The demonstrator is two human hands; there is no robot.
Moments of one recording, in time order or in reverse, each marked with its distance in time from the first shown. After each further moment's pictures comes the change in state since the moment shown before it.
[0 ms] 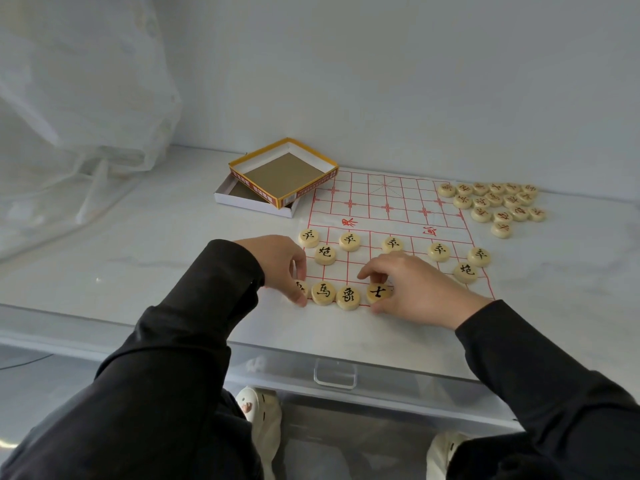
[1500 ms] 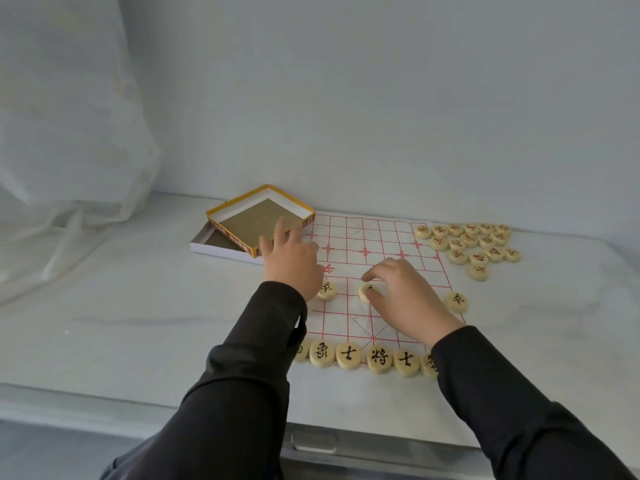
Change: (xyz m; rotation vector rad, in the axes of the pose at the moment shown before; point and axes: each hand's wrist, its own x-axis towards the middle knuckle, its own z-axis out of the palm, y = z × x) left_hand 0.067 0.056 -0.008 0.202 0.667 -0.122; right_hand 0.029 0.039 -0.018 0.021 0.351 0.088
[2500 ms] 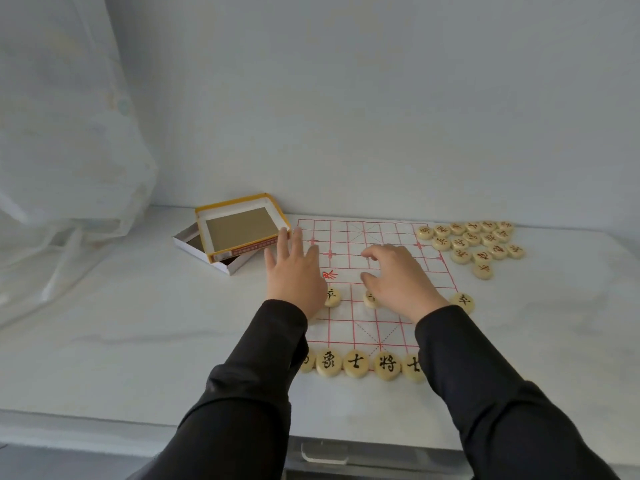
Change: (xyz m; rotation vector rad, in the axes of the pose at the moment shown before) left_hand -0.001 -0.005 0.008 0.005 0.007 0.025; right_hand 0.034 -0.009 0.005 0.043 0.059 0.101
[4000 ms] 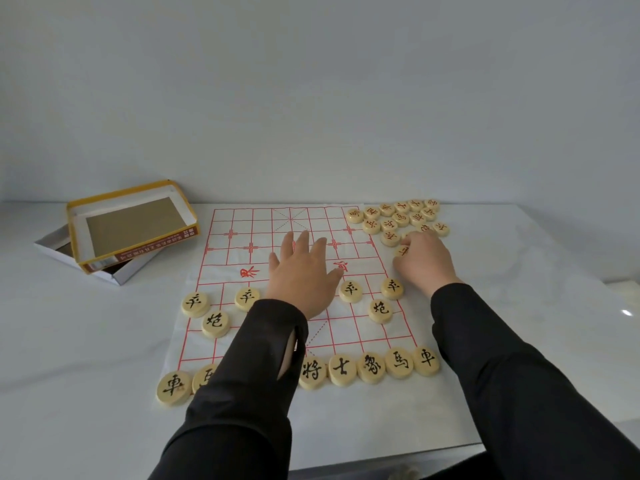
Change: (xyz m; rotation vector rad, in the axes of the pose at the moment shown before) left_hand 0.016 0.104 0.018 -0.238 -0.210 0.191; right_hand 0.010 0.147 -0.031 -0.112 0.138 0.517
